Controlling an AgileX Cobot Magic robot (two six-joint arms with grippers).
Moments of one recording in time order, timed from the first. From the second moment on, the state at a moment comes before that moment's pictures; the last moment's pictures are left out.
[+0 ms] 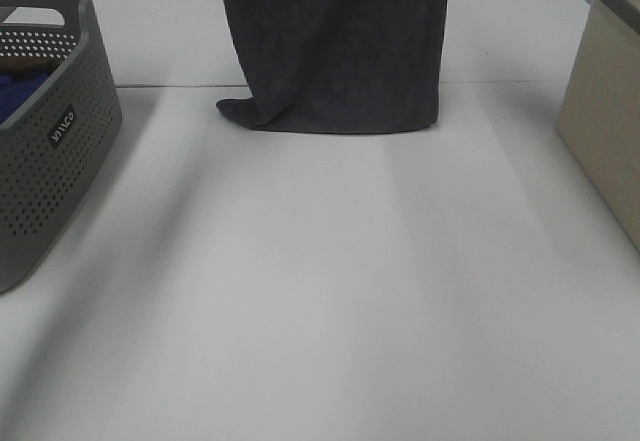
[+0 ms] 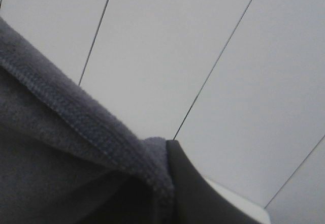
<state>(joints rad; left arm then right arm) -0.28 2.52 -2.81 0.41 0.02 0.32 0.25 2.04 -2.22 -0.08 0.26 -0.36</state>
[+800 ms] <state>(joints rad) -0.38 2.24 -2.81 0.20 1.21 0.18 0.25 1.86 -2.22 0.24 1.04 -0.32</state>
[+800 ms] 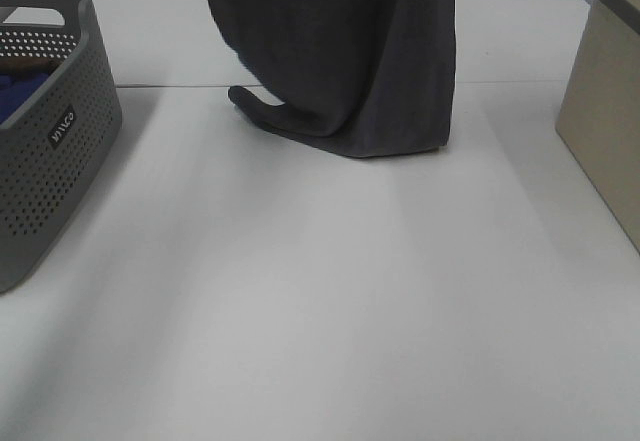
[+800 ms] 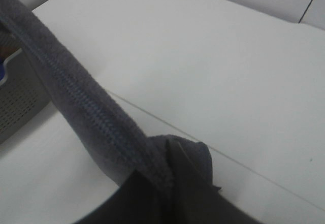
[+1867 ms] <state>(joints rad) -0.39 1.29 -1.49 0.04 1.15 -0.09 0.28 1.45 -1.66 0.46 1.22 -0.24</state>
